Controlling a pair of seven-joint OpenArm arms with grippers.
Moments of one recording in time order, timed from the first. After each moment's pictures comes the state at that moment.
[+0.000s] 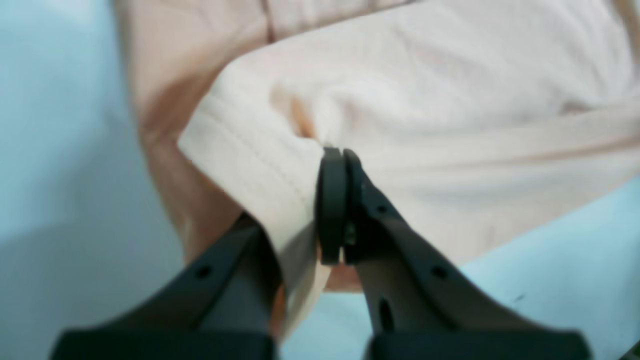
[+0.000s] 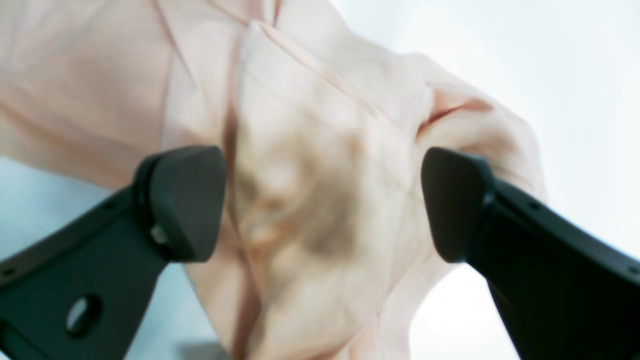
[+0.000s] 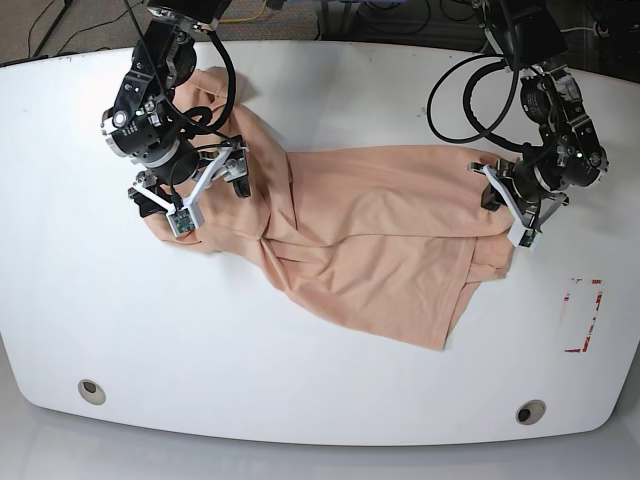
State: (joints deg) left arm -1.8 -6.5 -26.1 92.0 -19.1 -41.8 67.1; right arm -7.4 -3.8 22.0 110.4 10.3 40.4 -62.0
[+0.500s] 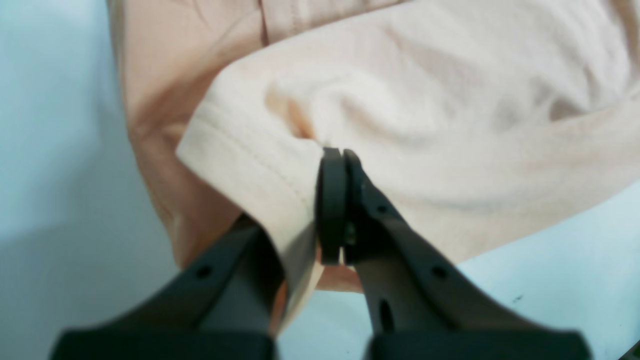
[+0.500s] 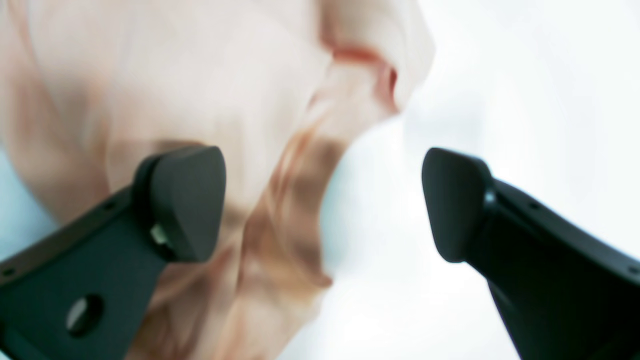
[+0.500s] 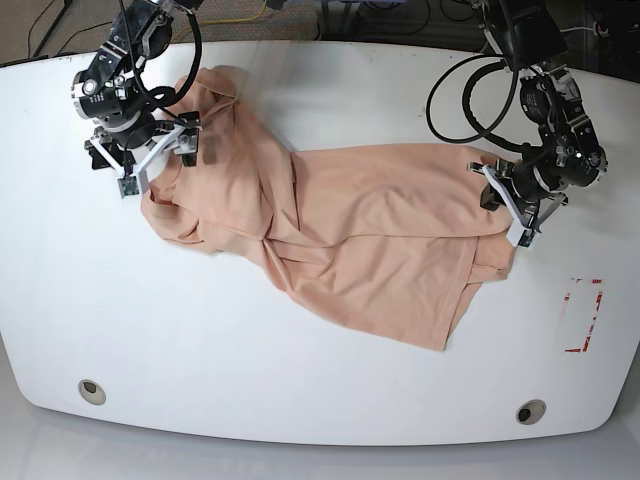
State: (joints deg) left arm -1.8 -6.3 -26.1 92.0 -19.1 -41.8 67.1; right arm -12.7 -3.5 34.6 110.8 10.5 40.2 -63.4
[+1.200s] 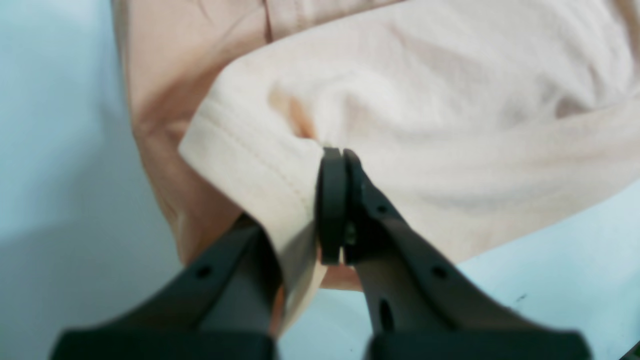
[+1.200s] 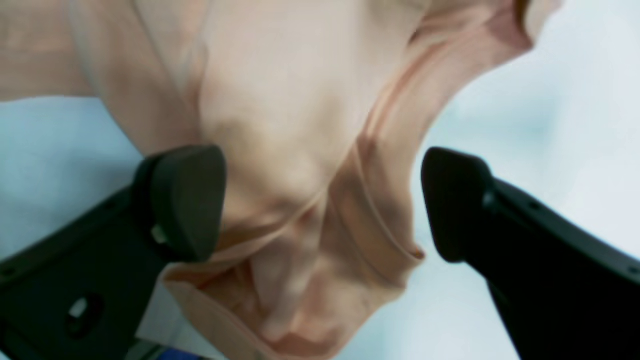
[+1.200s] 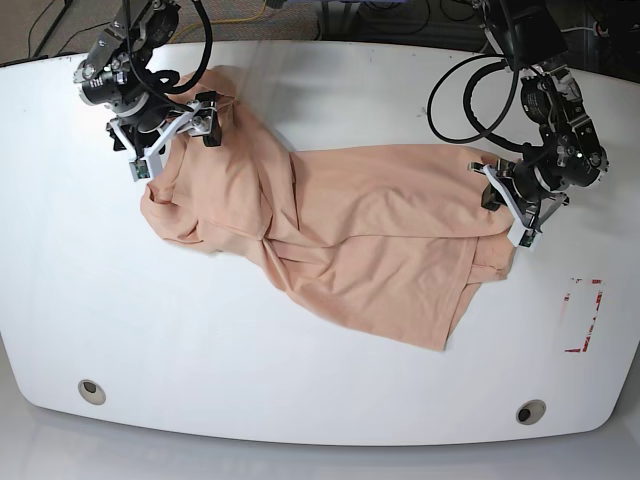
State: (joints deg) left arm -1.7 -6.5 -26.1 92.0 -19.1 -41.8 67.1; right arm -15.0 -4.2 34.5 109.3 23.4 40.4 -70.9
